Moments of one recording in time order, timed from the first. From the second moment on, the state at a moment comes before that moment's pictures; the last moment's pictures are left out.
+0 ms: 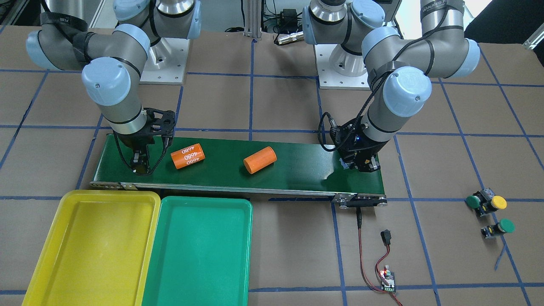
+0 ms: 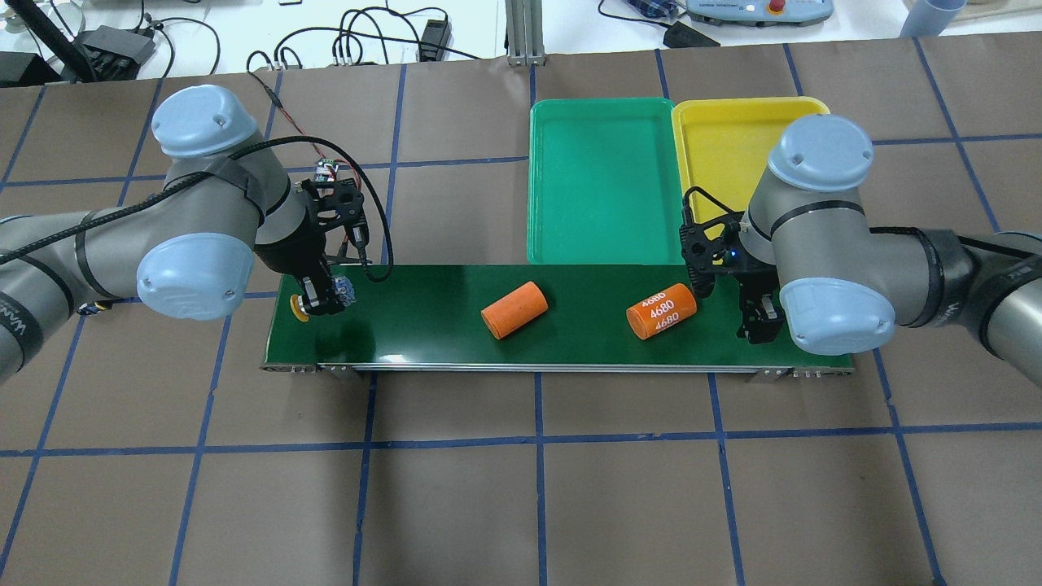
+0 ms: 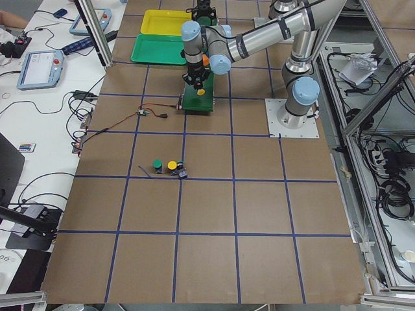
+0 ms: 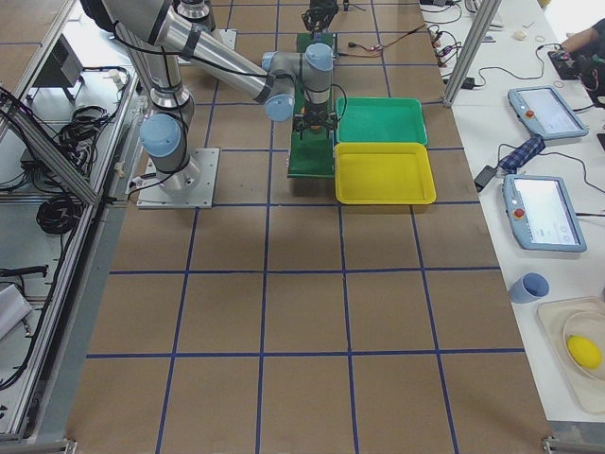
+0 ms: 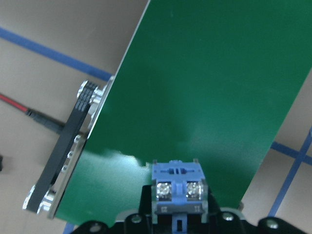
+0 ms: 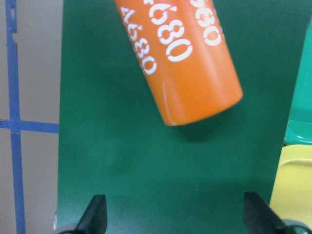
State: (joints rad) left arm -1.52 -1.73 -1.95 -1.12 1.56 1.28; right arm 1.53 -1.44 2.08 -2.21 -1.61 -1.69
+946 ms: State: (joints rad) left arm -1.53 -1.76 -2.01 -1.00 1.55 1.26; right arm 1.53 -1.44 2.08 -2.21 -1.61 -1.69
